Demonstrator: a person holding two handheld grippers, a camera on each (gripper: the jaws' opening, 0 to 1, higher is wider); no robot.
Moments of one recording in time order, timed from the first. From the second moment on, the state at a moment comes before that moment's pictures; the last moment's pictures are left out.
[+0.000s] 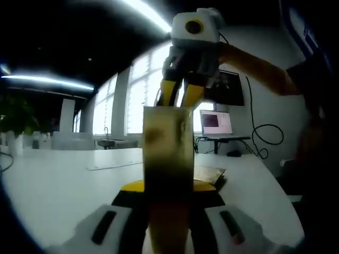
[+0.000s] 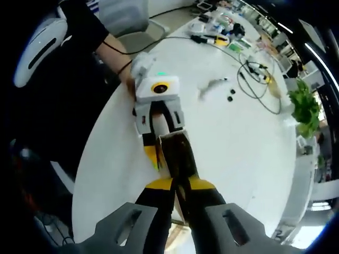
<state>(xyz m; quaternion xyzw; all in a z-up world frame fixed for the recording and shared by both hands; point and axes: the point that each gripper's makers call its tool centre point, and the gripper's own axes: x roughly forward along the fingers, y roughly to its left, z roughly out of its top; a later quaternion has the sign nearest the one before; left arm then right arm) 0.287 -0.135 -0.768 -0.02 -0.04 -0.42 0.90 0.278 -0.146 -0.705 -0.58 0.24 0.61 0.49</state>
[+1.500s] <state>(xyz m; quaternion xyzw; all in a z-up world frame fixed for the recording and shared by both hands) 0.285 -0.136 -0.770 -0.01 -0.04 -0.42 0.90 0.267 -0.146 -0.689 -0.57 0.16 0.60 0.54</state>
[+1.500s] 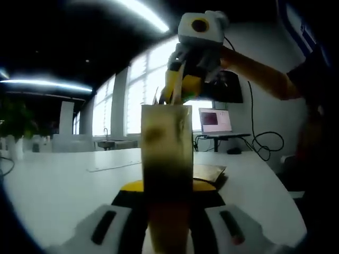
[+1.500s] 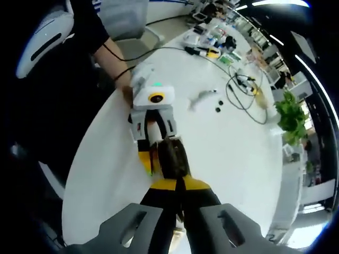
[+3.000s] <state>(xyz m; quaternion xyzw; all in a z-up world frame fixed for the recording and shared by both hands) 0.288 -0.134 -0.771 -0.01 -0.04 -0.42 0.91 0.275 -0.166 -0.614 -0.37 -0.03 0.48 0.79</state>
